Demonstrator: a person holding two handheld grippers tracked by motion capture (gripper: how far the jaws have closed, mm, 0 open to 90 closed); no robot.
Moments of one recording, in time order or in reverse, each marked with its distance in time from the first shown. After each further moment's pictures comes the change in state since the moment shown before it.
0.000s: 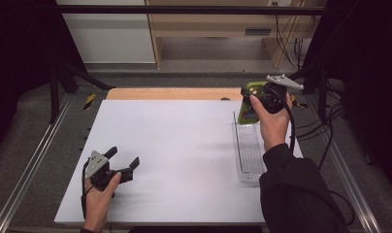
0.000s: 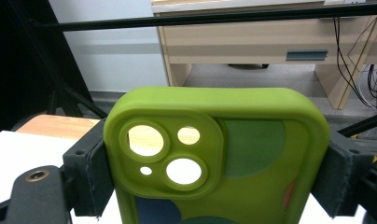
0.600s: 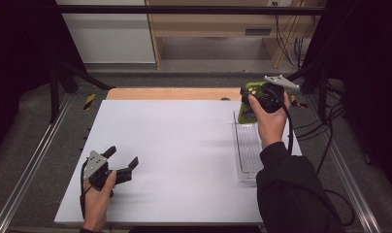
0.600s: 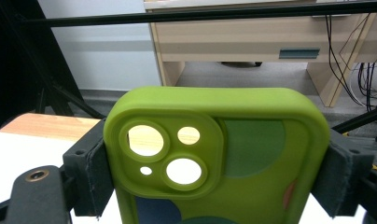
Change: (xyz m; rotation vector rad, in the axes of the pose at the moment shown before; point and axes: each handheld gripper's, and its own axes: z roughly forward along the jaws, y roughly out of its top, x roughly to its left) left arm 0.003 0.000 -0.001 -0.012 0.003 0.020; right arm -0.002 -0.006 0.013 0.006 -0.029 -0.004
